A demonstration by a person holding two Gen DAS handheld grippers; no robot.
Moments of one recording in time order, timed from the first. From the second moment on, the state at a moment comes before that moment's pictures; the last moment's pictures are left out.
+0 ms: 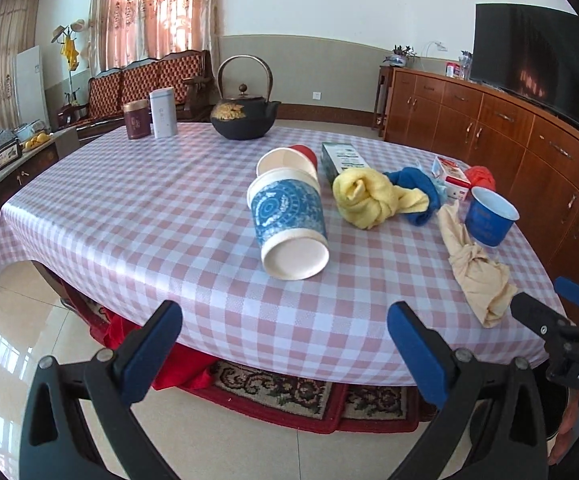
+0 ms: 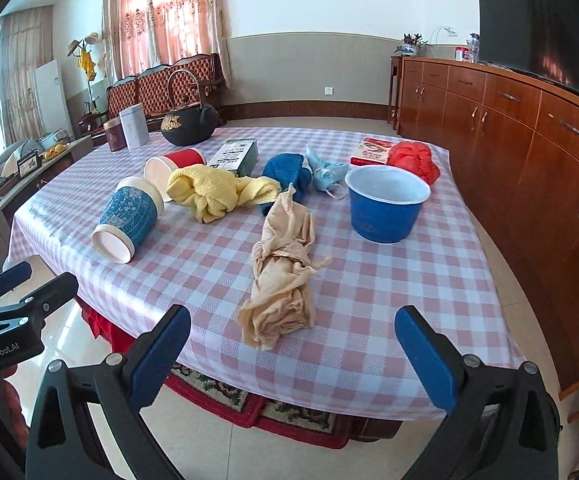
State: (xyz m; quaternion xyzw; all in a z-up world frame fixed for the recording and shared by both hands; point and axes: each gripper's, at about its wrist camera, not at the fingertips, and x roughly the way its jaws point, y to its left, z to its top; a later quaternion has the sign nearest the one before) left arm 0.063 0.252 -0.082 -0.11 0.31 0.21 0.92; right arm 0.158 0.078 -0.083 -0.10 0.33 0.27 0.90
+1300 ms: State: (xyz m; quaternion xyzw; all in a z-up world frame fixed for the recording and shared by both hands) left arm 0.110 0.241 -0.081 -0.11 0.30 0.14 0.94; right arm 0.194 0.084 -0.082 -0.05 0.33 0.26 0.91
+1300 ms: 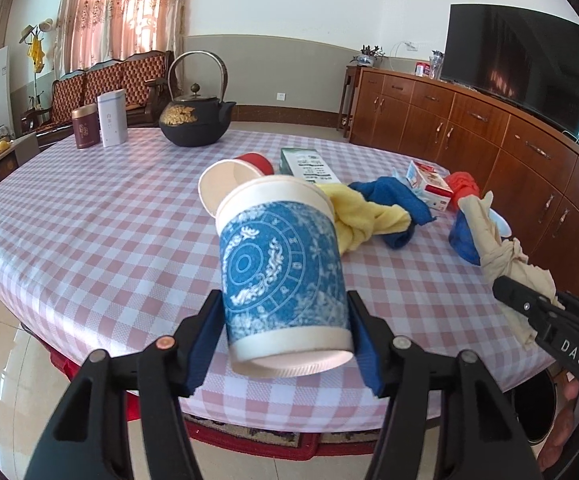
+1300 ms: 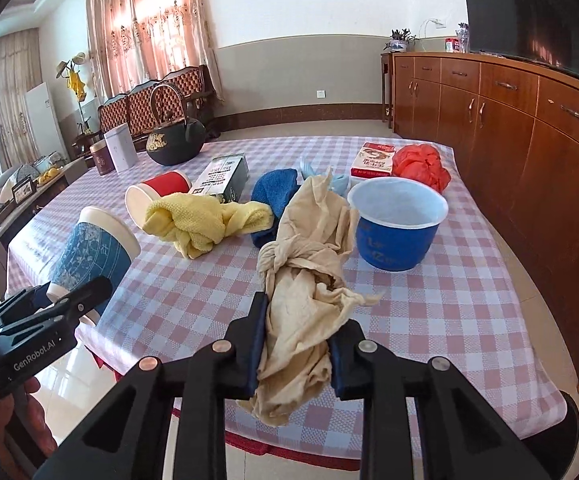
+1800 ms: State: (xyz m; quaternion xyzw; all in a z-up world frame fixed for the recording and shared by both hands) left arm 0.101 0.159 -0.058 -0.07 0.30 0.07 0.95; right arm 0.162 -0.002 -0.050 -0.04 0.30 0.21 0.93
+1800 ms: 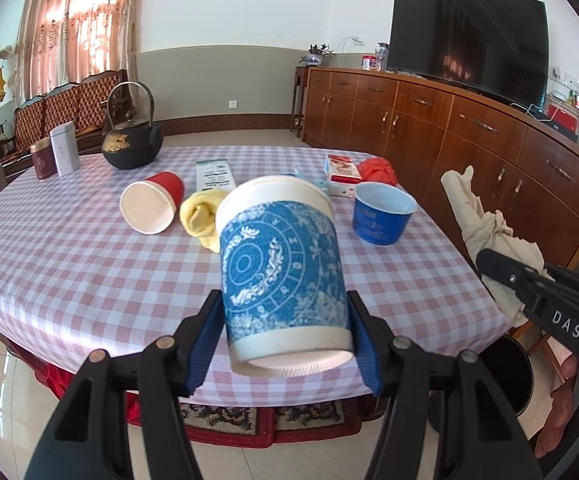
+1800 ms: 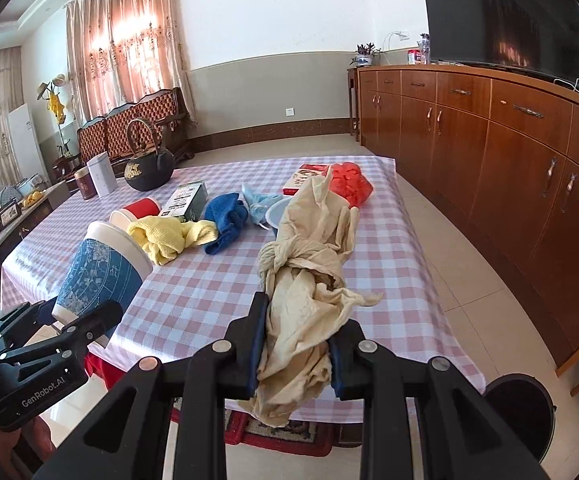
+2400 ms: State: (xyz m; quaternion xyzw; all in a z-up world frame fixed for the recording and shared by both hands) left arm 0.119 0.049 -0.040 -0.03 0.29 -0.05 0.95; right arm 0.138 -0.128 -0.033 -0.01 0.30 0.11 0.95
